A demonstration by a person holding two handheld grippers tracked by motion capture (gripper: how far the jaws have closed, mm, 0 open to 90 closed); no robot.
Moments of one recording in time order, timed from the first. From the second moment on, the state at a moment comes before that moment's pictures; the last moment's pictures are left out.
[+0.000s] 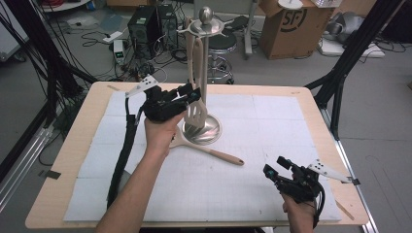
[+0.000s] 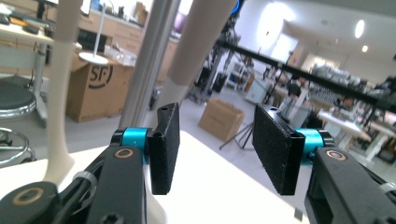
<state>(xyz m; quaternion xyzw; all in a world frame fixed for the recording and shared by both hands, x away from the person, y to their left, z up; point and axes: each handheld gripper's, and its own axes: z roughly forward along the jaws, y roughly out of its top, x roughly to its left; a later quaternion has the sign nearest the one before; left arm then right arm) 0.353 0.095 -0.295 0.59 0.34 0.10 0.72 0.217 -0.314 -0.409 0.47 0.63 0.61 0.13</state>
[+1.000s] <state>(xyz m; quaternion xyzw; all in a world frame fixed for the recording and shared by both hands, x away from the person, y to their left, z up) 0.340 0.076 -0.255 0.53 0.28 0.11 0.79 0.218 -0.314 -0.409 0.47 0.63 0.61 0.14</state>
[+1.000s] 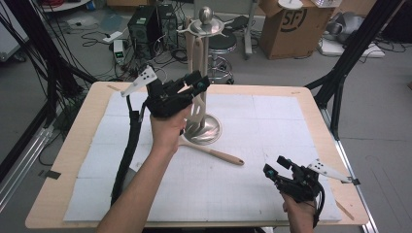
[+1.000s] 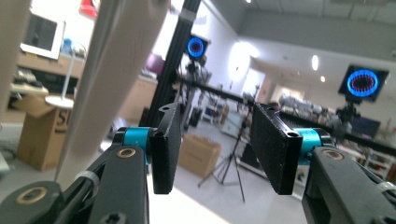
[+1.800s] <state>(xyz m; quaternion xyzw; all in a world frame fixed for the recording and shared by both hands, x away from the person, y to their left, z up) 0.358 0.062 -0.222 0.51 0.31 0.20 0.78 0.215 -0.324 -0.407 0.47 0.62 0.62 0.14</state>
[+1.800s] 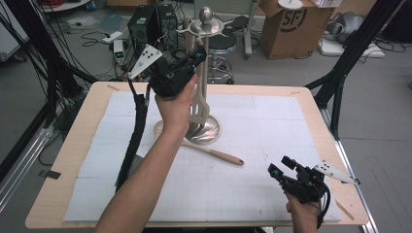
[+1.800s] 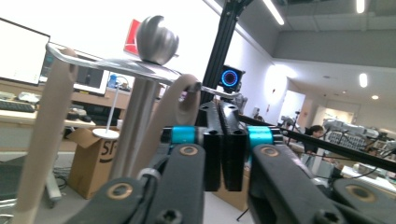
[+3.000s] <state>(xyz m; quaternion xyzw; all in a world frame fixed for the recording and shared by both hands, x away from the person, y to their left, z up) 0.361 0.063 -0.214 0.51 0.33 0.22 0.77 0.214 -0.324 -0.407 0.47 0.62 0.62 0.14</state>
